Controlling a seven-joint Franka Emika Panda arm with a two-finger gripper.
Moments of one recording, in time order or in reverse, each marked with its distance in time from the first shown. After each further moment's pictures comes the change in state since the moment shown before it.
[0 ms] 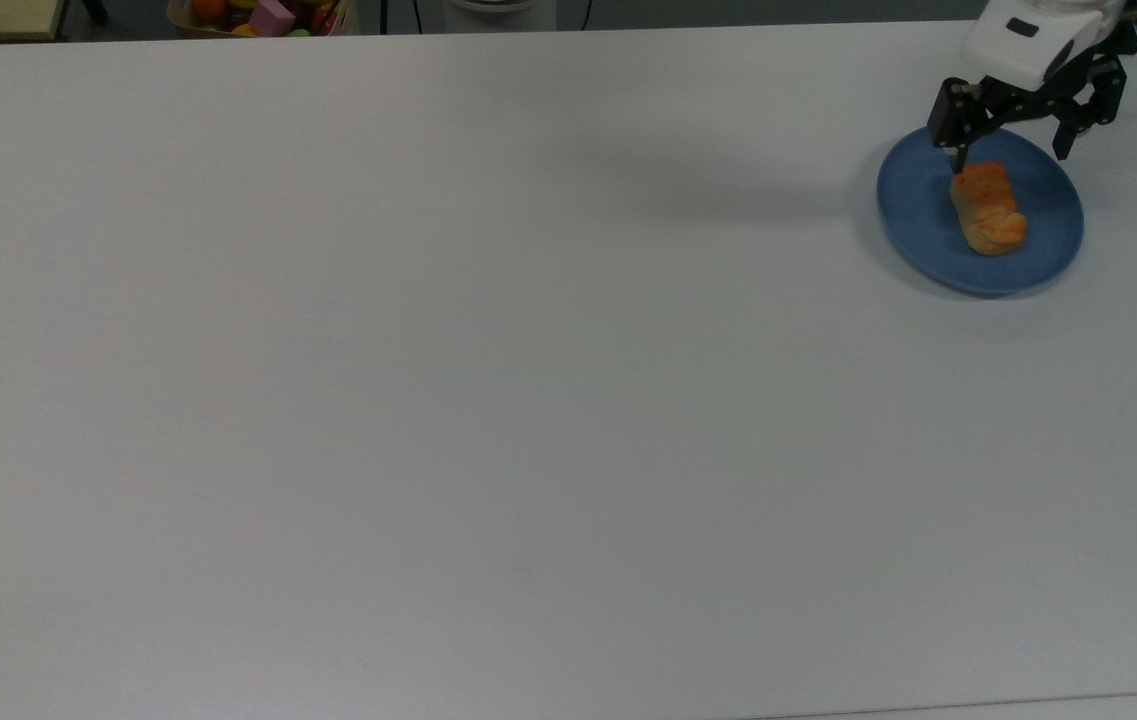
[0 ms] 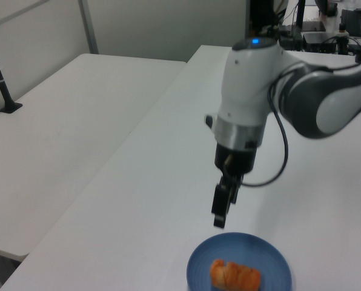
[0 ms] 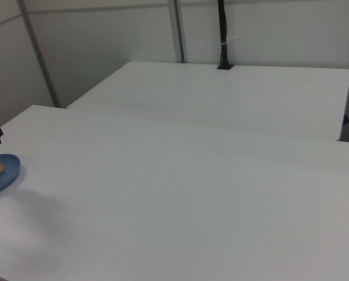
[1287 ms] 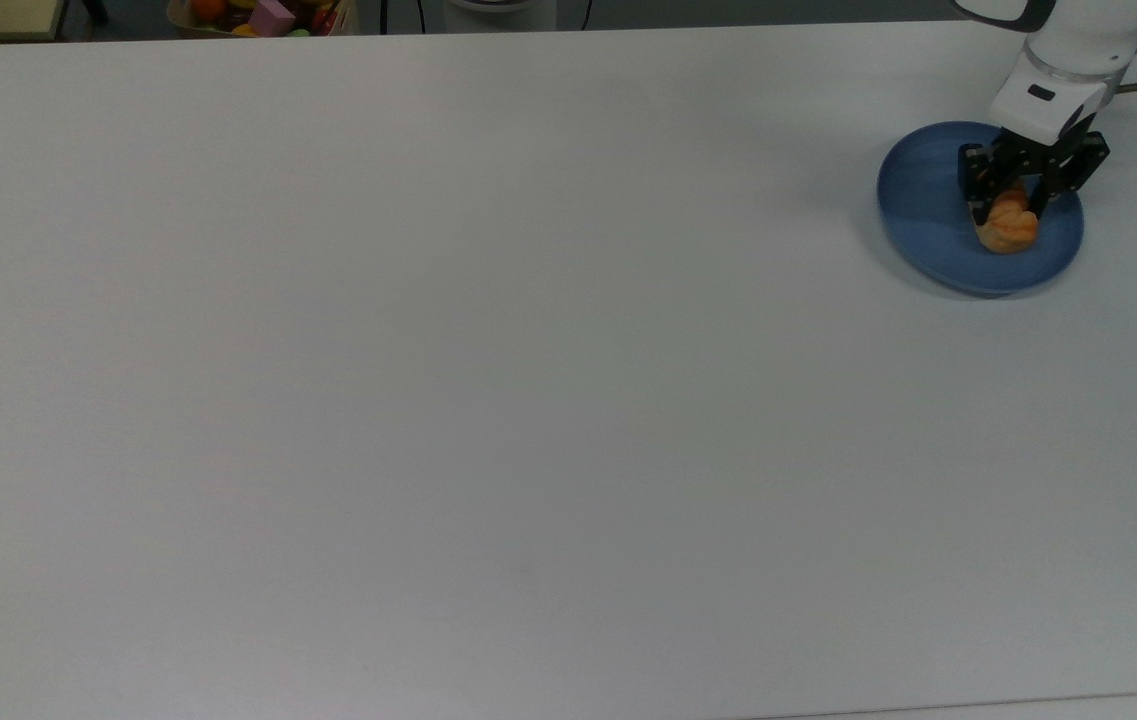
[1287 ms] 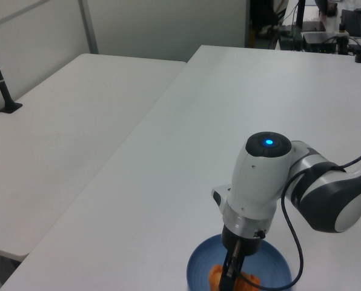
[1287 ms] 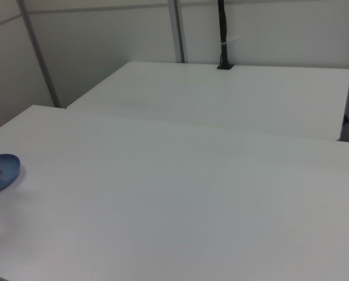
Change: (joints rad) arm 0.116 0.182 -0.003 -0.001 -0.146 0.181 0.172
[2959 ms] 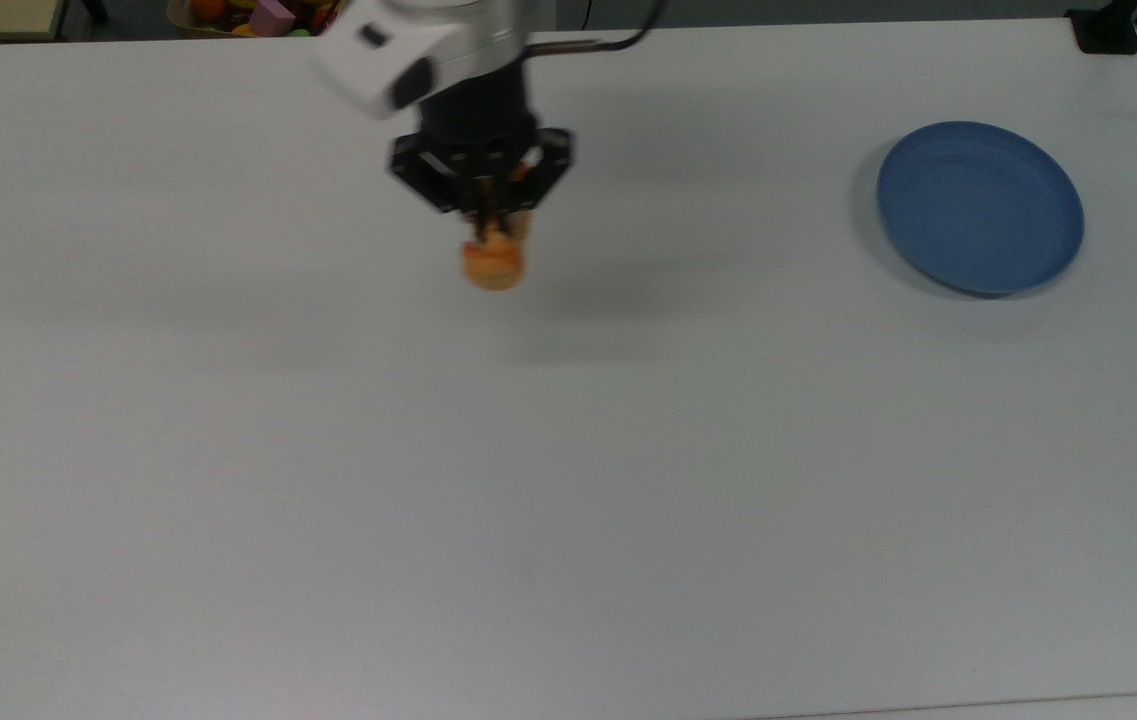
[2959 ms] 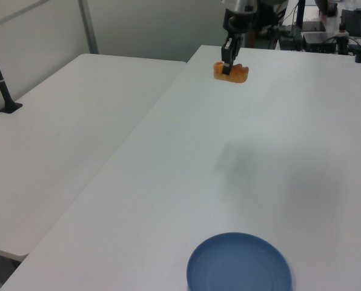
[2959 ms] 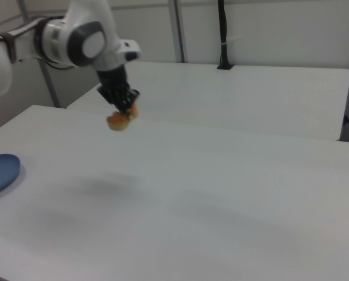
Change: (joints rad) arm -0.804 -0.379 -0.027 -0.026 0.119 -0.384 -0.824
